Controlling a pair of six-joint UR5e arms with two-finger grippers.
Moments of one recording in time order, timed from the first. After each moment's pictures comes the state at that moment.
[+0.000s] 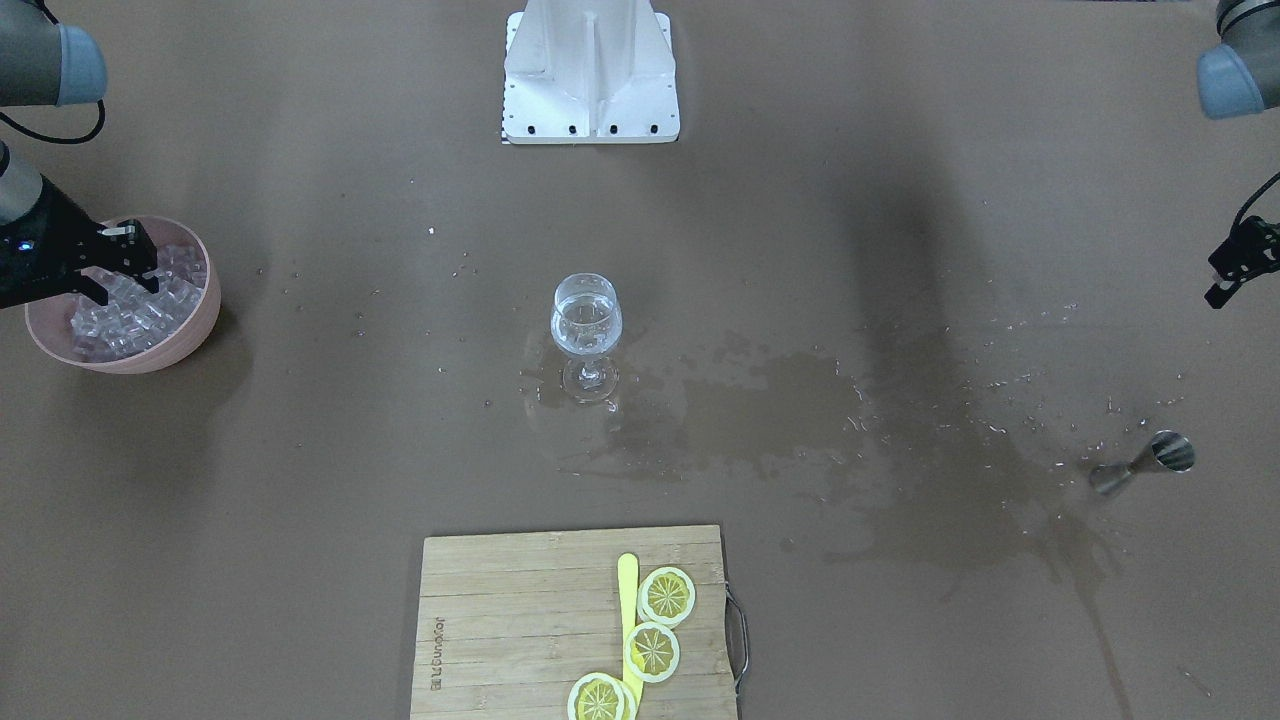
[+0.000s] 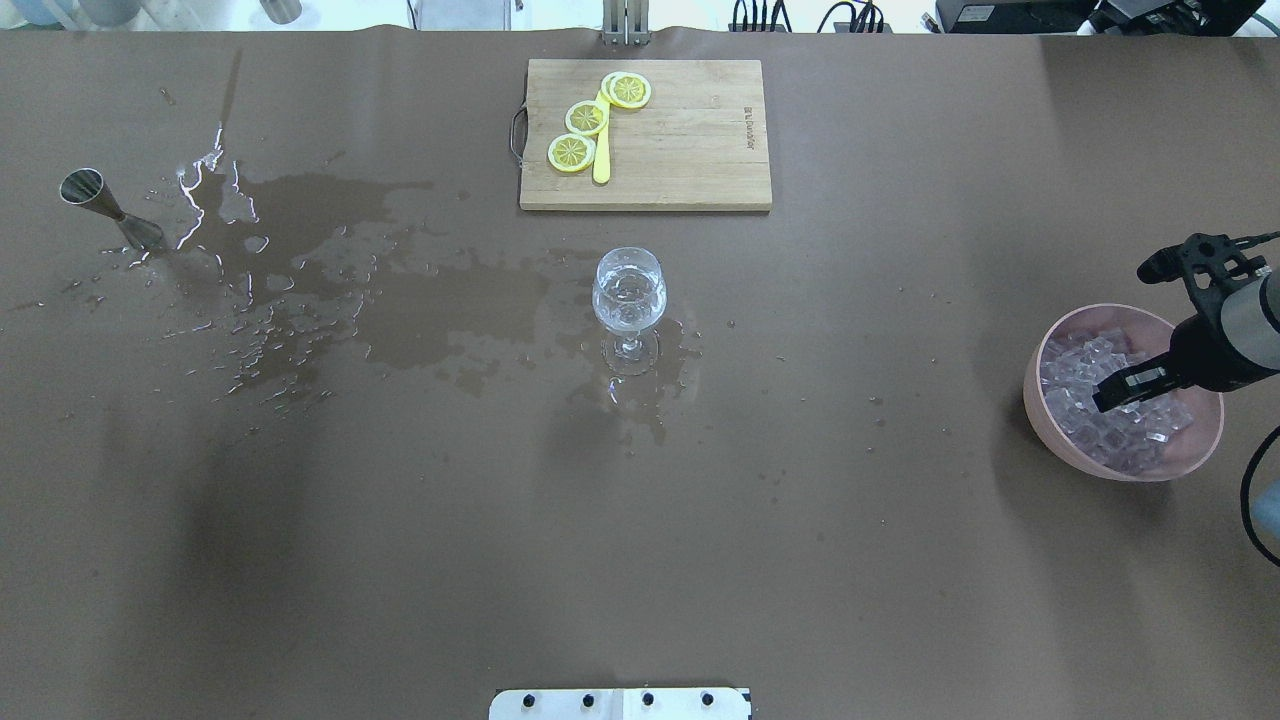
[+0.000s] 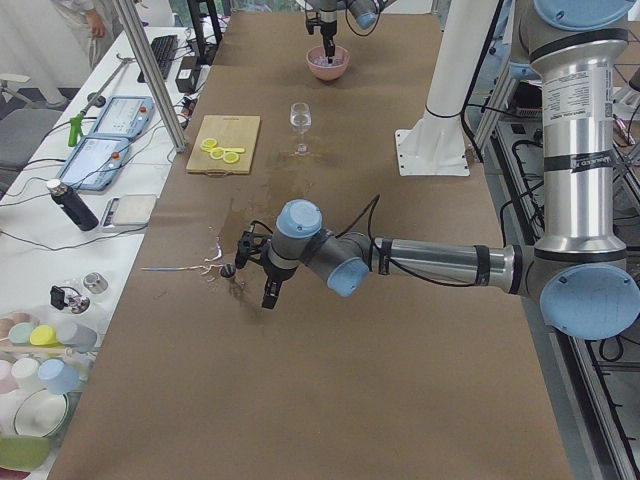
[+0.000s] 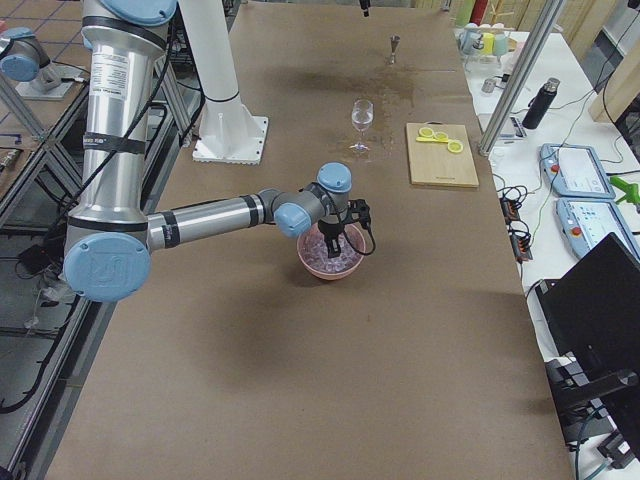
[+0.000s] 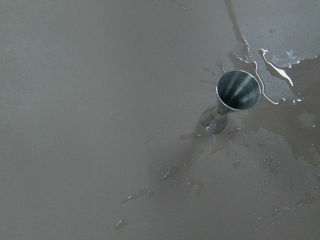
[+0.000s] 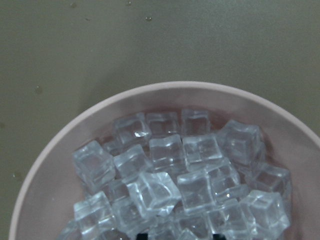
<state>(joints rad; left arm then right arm) -1.32 -1.45 -1.71 -2.19 -2.20 -0.52 0.94 -1.70 1.87 -1.19 2.20 0.56</state>
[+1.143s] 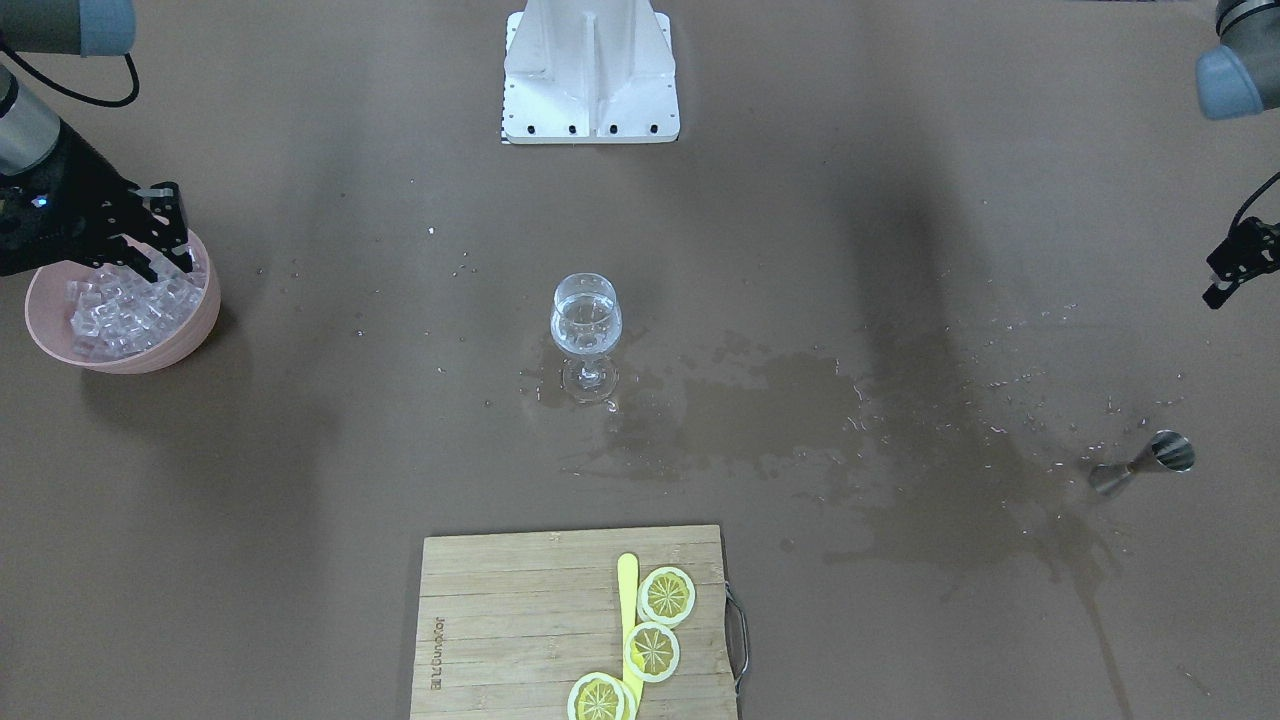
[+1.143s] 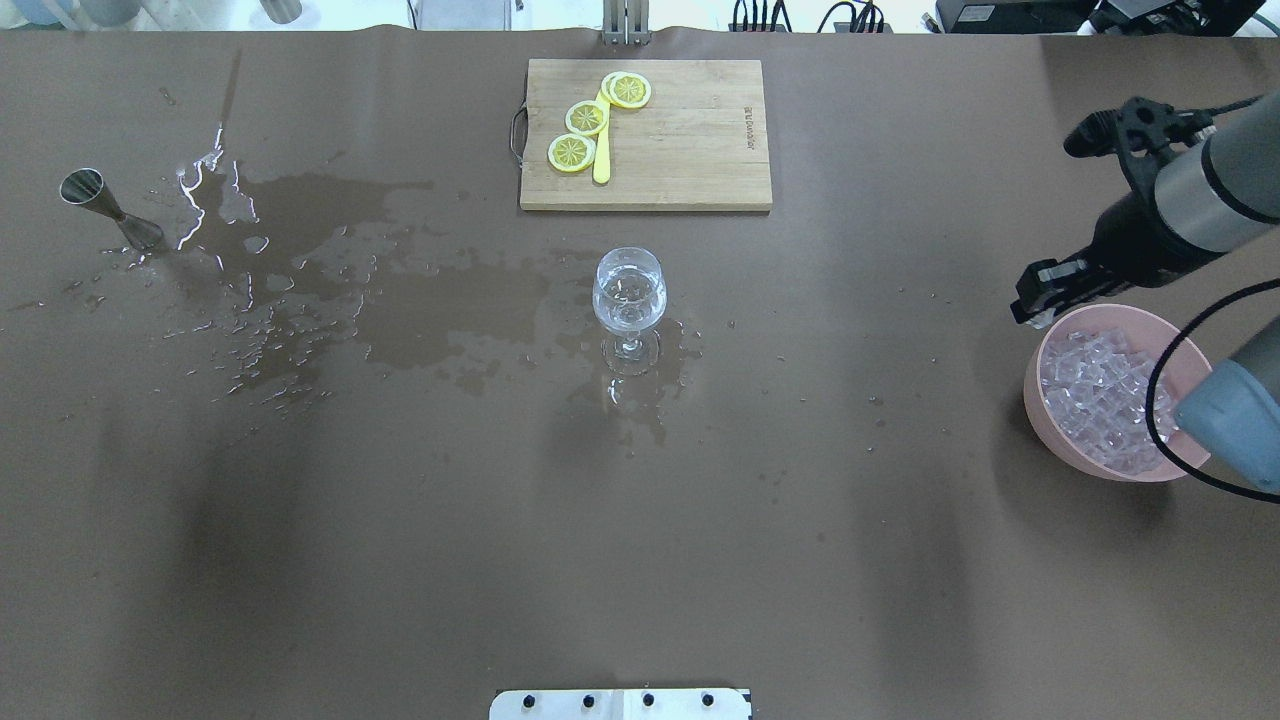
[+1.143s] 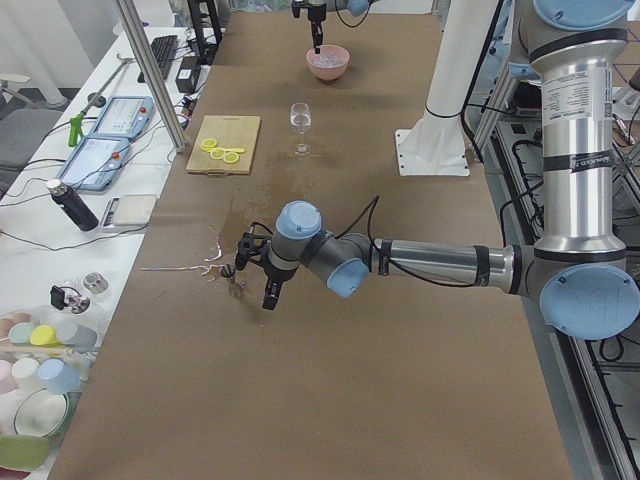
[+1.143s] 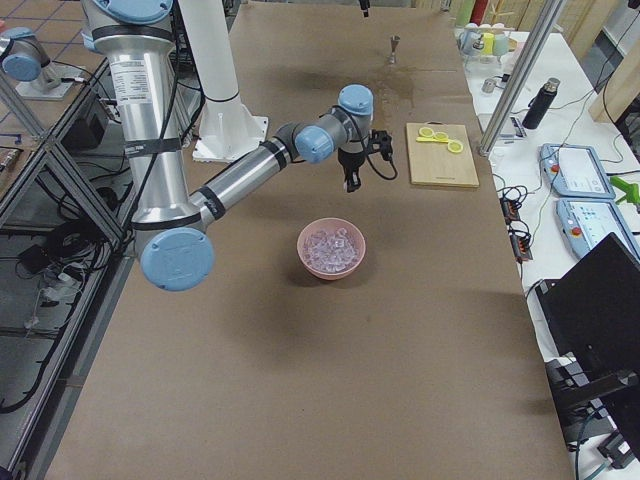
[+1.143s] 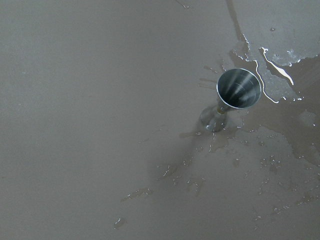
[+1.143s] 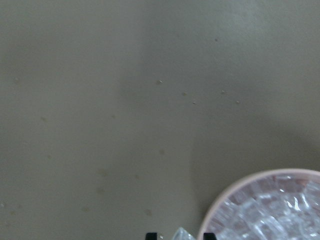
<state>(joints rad) -1.31 -1.46 -1.70 -2.19 -2.21 -0.52 0.96 -1.34 2.06 -1.65 2.24 0.65</state>
